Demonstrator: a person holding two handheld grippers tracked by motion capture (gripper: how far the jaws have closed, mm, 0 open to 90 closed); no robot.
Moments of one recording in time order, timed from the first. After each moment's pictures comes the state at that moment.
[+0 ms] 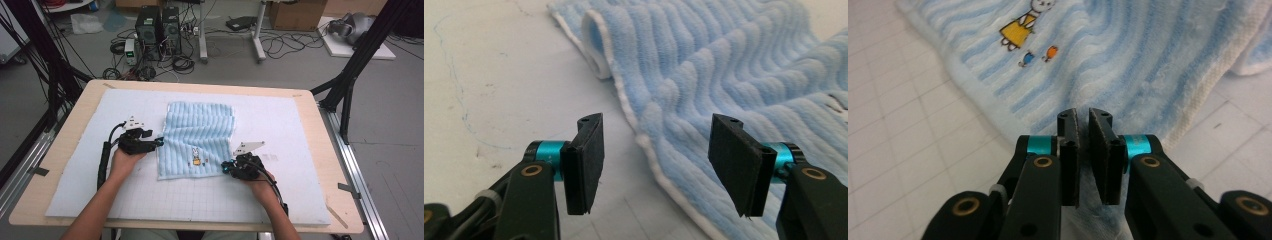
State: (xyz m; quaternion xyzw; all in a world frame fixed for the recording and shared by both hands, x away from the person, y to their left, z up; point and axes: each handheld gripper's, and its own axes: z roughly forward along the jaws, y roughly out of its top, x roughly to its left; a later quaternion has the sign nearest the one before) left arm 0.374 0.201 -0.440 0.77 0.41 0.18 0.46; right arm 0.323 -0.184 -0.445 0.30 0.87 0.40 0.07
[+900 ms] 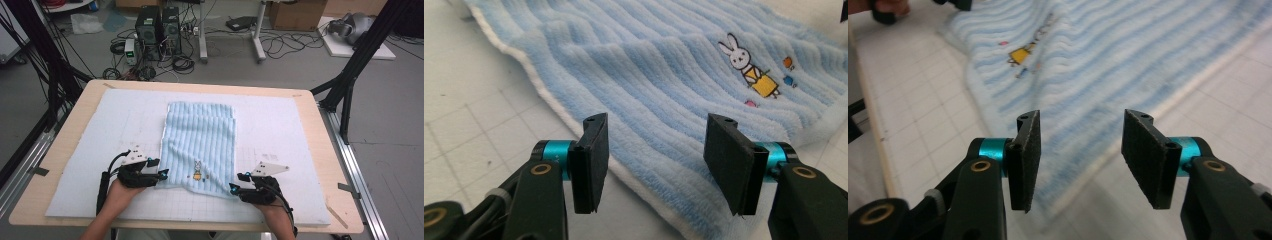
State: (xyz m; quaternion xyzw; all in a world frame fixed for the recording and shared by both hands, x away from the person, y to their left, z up) left arm 0.293 0.175 -0.450 0.81 0.35 0.13 0.45; right arm 0.255 -0.220 -0.440 0.35 0.82 0.45 0.09
